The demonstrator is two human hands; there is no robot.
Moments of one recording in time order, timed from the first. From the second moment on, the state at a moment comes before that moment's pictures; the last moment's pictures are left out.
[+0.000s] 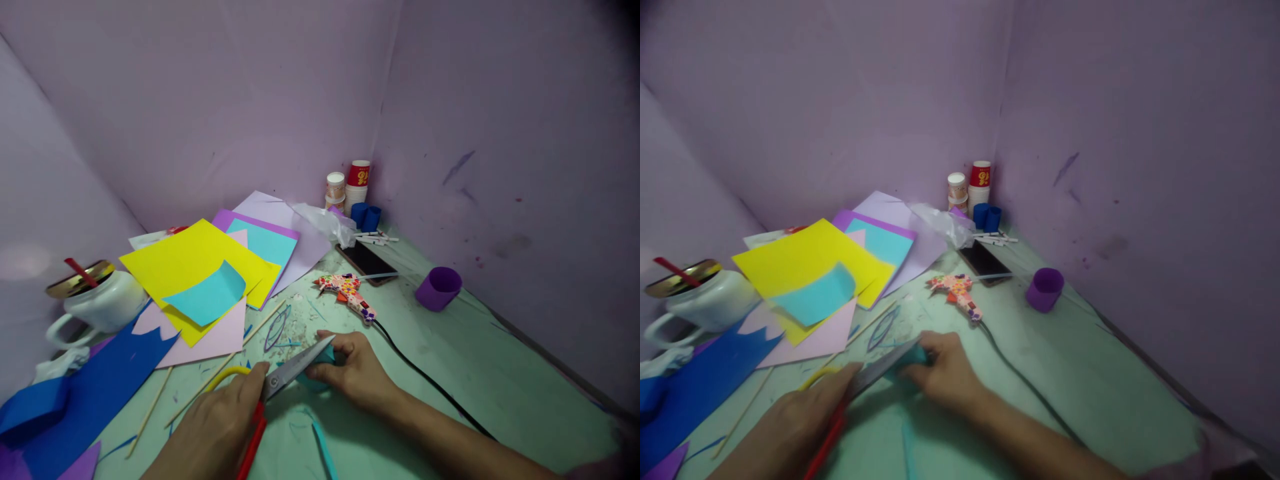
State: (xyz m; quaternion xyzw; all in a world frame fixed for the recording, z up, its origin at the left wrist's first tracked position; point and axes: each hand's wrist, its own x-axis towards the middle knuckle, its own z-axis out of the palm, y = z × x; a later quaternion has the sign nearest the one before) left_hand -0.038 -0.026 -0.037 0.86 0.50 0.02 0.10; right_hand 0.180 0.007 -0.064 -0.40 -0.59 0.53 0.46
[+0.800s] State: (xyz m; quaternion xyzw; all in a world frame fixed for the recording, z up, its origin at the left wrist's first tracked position) left_hand -0.093 0.019 -0.033 0.68 0.73 0.01 0.13; right_hand 0.185 0.020 -0.075 -0.31 -0.51 0.66 0.46
